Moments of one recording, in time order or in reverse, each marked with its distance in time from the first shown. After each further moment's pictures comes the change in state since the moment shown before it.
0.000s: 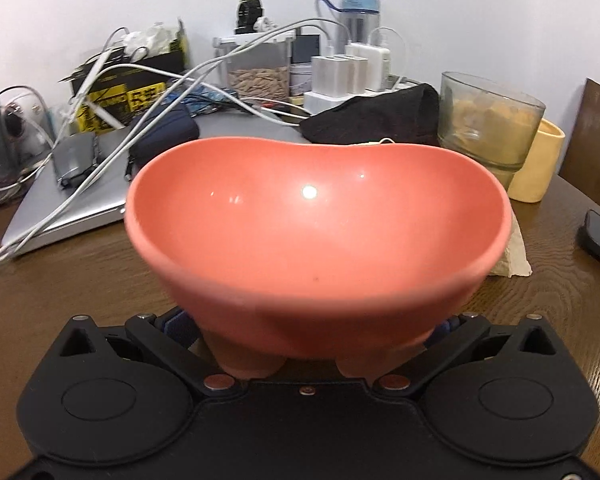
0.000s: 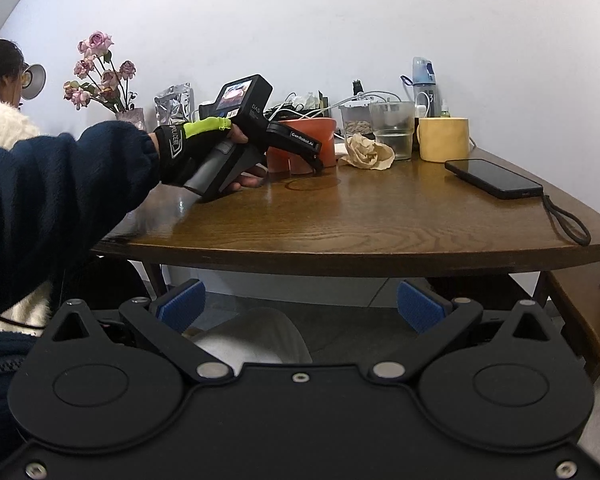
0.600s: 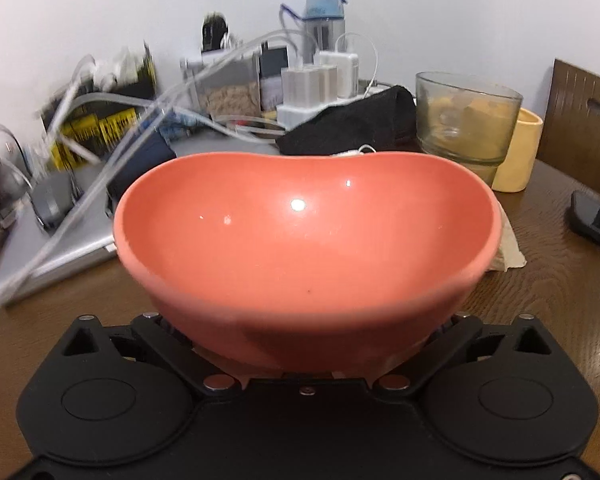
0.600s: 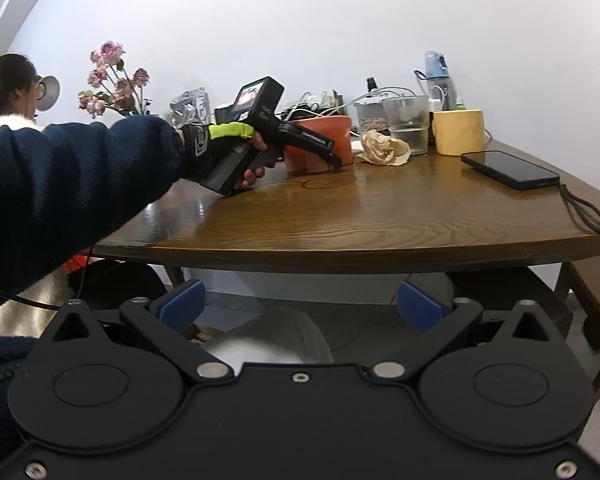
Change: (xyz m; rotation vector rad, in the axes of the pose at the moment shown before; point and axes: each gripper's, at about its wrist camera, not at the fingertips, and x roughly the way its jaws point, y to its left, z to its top) left arm 0.001 -0.007 0.001 0.143 -0.068 -0.005; right arm 0.000 -0.005 -0.003 0.027 0.003 0.086
